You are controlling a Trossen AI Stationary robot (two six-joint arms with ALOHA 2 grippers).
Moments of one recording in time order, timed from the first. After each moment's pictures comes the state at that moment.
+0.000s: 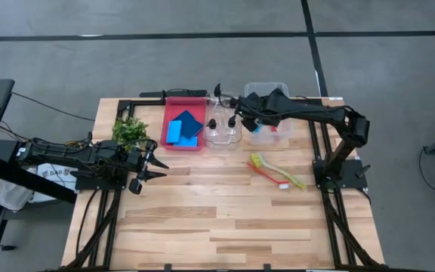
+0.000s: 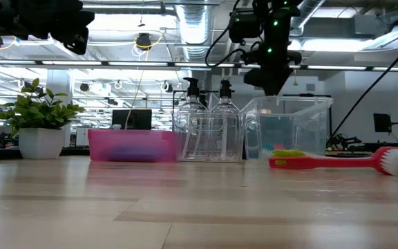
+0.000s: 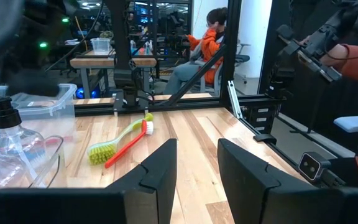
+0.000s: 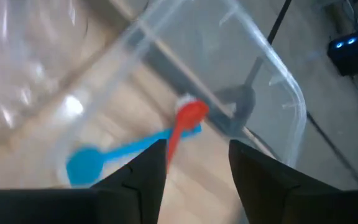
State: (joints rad) left arm -0.12 0.40 0.22 0.17 0.12 0.03; right arm -0.35 1.65 1.42 -1.09 0.71 0.37
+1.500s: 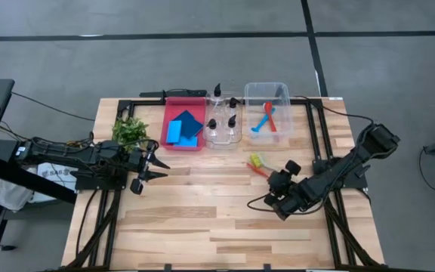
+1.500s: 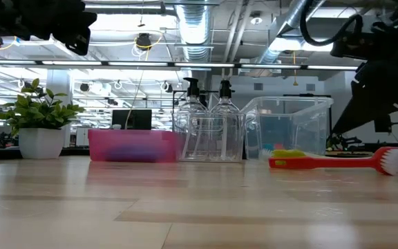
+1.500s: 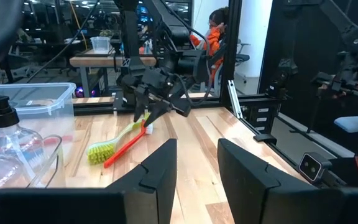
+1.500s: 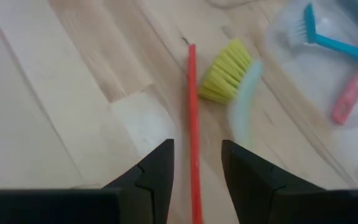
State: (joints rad) left arm -0.12 0.44 0.22 0.20 0.12 0.03; right arm 0.61 1.40 0.70 -0.71 0.76 1.06
